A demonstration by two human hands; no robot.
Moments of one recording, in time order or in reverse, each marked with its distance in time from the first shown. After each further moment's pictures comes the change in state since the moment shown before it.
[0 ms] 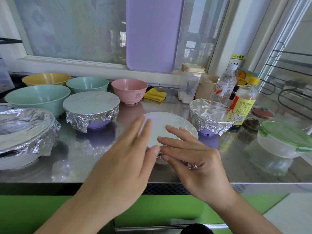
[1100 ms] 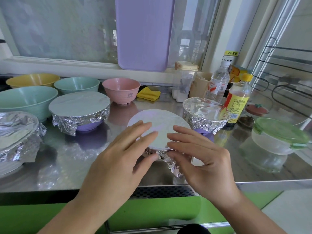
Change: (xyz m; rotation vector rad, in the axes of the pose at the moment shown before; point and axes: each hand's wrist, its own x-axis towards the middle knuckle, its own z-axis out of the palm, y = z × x) left_hand 0.011 -0.011 0.033 -0.099 0.213 0.154; right_hand -0.007 0.013 -0.021 -0.095 0.172 -0.011
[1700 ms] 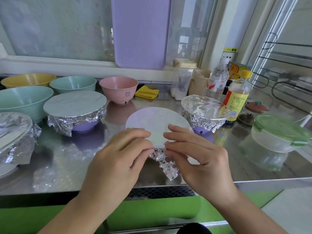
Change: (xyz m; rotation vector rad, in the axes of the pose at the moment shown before) left_hand 0.006 -0.001 0.010 -0.068 0.140 0.026; right_hand 0.001 0.006 0.003 -0.036 0.003 -0.042
